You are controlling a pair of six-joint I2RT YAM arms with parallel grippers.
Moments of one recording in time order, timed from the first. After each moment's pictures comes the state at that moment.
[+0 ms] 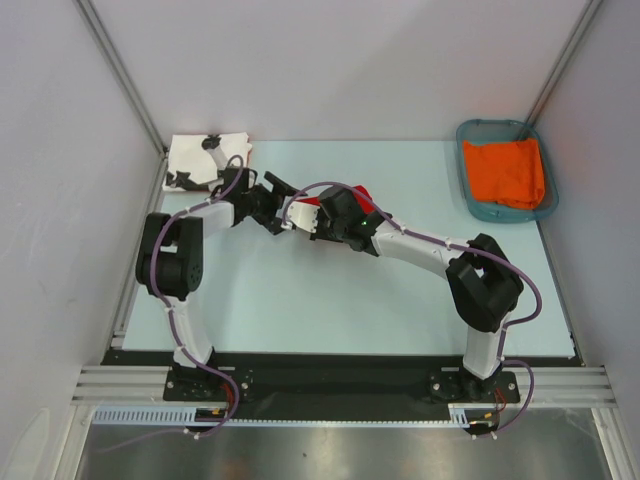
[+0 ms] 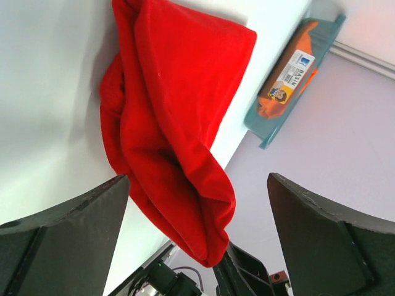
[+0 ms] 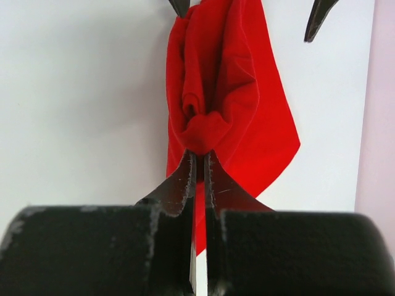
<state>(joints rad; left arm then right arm) -0.15 1.96 1.21 -0.02 0.63 -1.23 0.80 1.85 1.37 -0.20 0.05 -0.78</state>
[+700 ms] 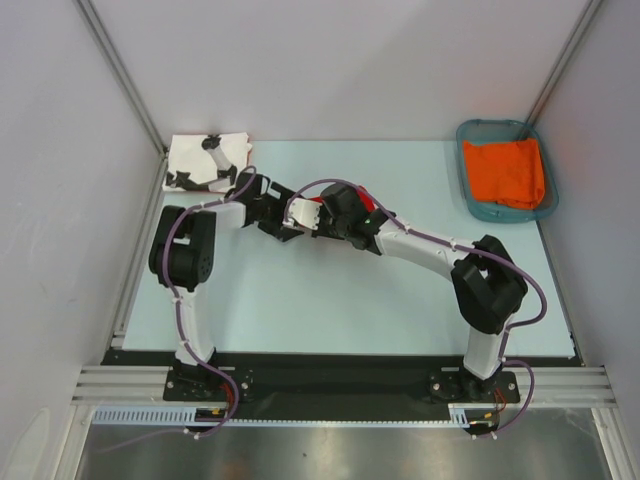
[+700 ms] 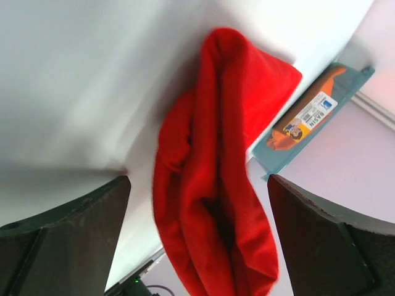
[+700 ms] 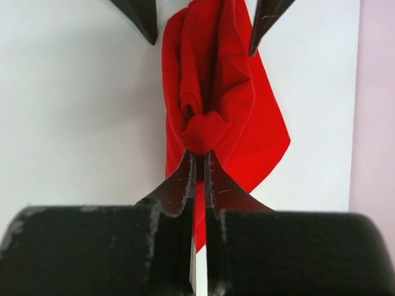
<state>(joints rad) -0.20 2.07 1.27 -0.07 0.53 -1.36 0.78 1.83 1.37 -0.20 0.04 -0.78</state>
